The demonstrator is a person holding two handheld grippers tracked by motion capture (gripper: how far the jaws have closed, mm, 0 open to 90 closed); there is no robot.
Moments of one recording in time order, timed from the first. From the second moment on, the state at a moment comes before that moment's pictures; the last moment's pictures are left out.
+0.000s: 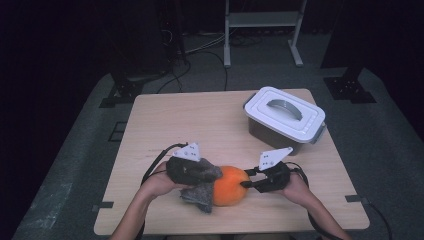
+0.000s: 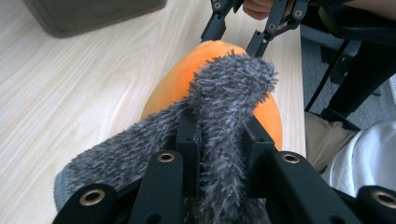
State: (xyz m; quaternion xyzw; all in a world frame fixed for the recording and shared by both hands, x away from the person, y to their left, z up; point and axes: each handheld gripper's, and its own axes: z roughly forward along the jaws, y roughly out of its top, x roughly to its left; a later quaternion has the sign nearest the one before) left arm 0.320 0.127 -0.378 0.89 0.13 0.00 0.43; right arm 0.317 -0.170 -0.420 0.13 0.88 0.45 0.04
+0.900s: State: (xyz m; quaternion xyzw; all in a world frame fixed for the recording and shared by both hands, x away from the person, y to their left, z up) left arm 0.319 0.070 -0.354 0.92 0.08 0.02 0.39; right arm 0.304 -0.155 -0.410 0.12 0.89 0.44 0.07
